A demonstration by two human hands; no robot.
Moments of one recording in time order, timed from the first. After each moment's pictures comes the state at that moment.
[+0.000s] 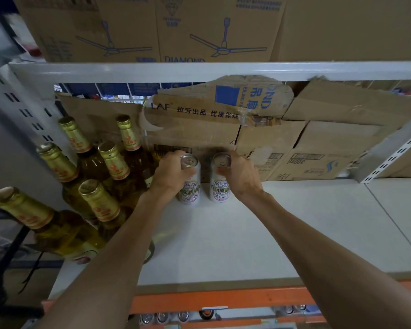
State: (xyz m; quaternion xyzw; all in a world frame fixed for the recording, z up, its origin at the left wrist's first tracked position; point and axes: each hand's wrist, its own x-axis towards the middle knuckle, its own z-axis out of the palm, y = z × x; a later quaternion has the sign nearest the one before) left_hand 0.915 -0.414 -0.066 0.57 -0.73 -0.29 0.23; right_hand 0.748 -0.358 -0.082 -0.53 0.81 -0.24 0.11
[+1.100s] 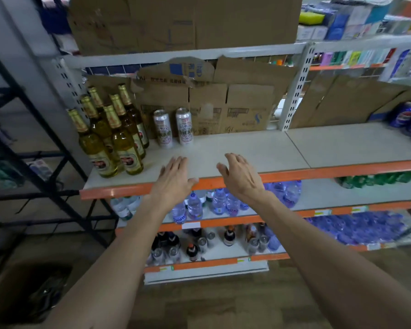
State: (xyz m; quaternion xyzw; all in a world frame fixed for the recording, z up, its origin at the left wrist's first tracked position) left_hand 0.937 -0.025 -0.026 0.49 -0.86 -0.14 0.05; right_hand 0.762 0.039 -0.027 -0.59 0.77 -0.22 0.09
